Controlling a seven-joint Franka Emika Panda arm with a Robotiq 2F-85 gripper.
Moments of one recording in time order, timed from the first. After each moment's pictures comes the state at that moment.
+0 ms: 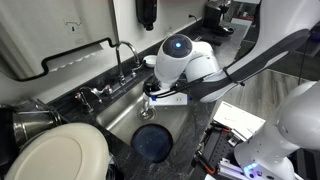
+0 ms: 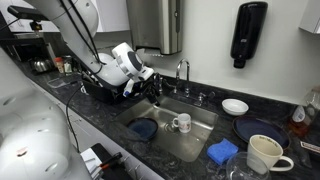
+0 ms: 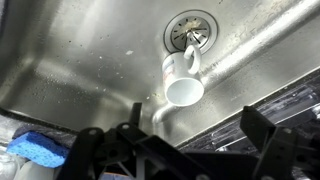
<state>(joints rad) -0.21 -0.18 0.47 -2.62 -0.73 2.67 1.70</state>
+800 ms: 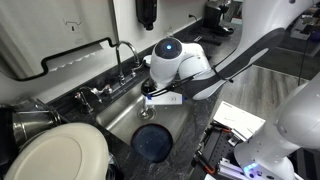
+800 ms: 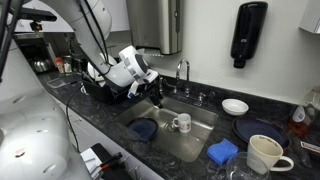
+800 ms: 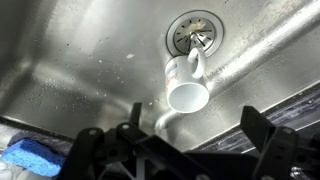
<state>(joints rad) -0.23 -0.07 0.46 -2.56 -0.79 2.65 1.73</state>
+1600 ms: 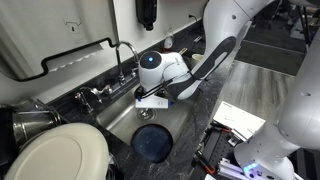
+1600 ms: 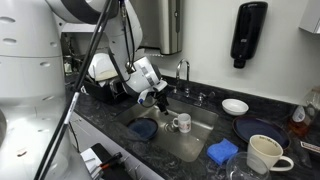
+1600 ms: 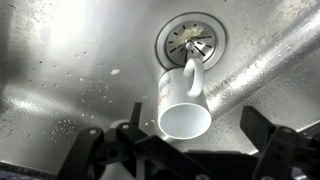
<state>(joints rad) -0.21 0.24 0.39 -2.36 -0.99 2.62 1.92</state>
